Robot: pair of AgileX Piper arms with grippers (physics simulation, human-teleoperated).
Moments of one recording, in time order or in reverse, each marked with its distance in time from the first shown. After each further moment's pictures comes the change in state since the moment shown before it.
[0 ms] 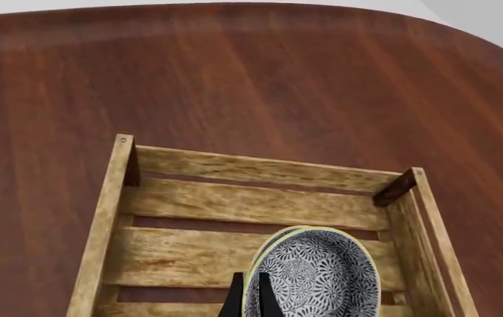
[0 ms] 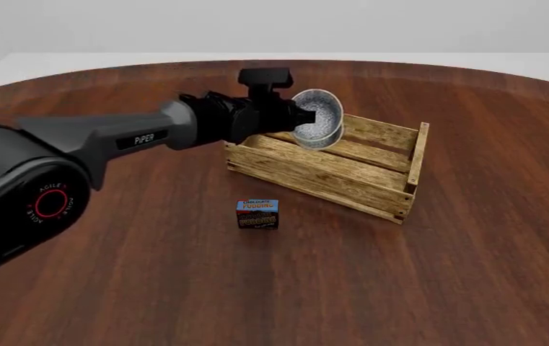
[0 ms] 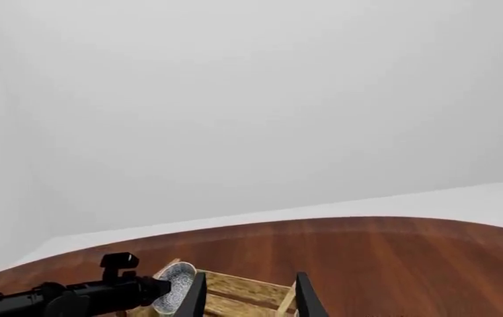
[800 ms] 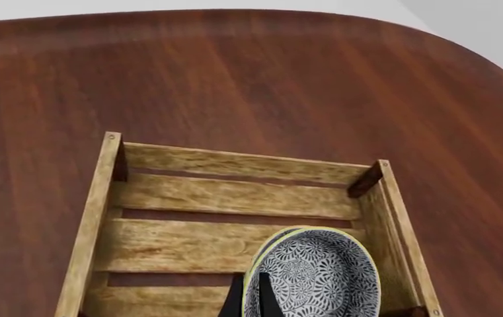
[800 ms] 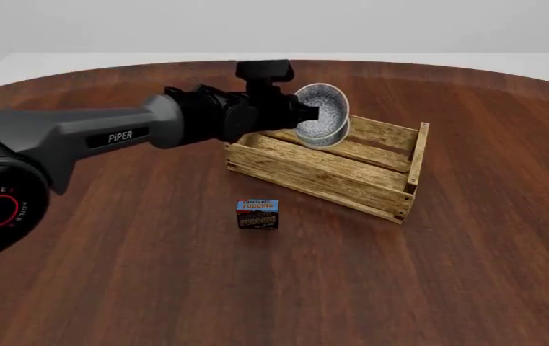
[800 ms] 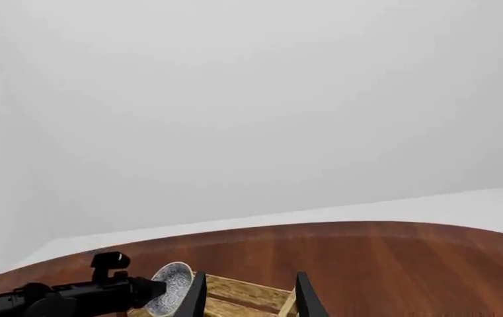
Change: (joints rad) left arm -0.030 -0.116 0.108 -0.010 -0.015; right arm 0.004 -0.003 -0.020 0.013 -0.005
